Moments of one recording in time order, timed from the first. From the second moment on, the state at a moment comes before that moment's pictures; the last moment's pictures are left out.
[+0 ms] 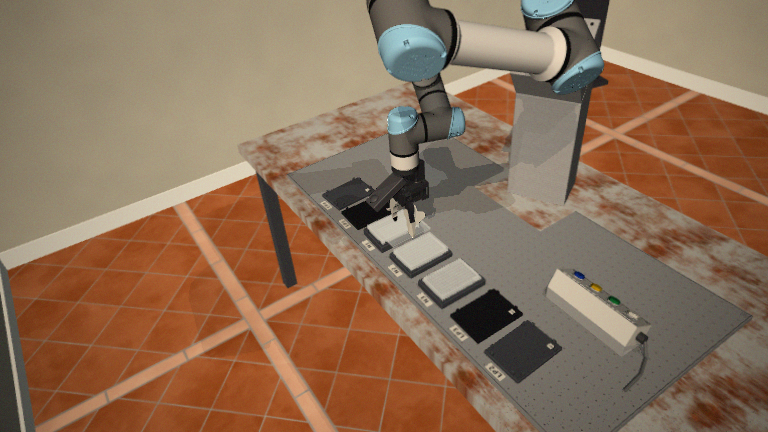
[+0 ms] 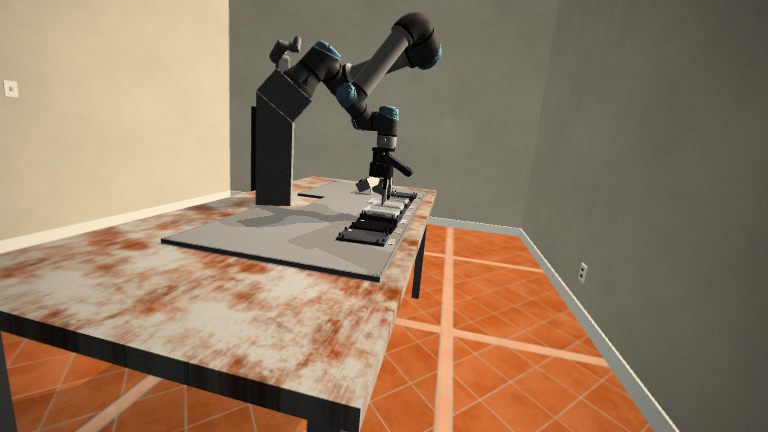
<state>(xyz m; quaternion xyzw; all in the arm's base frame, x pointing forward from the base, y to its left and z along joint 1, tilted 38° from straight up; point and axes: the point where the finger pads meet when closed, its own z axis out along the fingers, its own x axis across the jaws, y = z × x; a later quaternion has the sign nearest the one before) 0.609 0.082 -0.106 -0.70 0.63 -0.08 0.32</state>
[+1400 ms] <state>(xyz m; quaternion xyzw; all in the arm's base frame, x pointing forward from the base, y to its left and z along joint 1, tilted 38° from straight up) 0.568 0.258 -0.054 -0.70 0.63 -0.08 0.32</state>
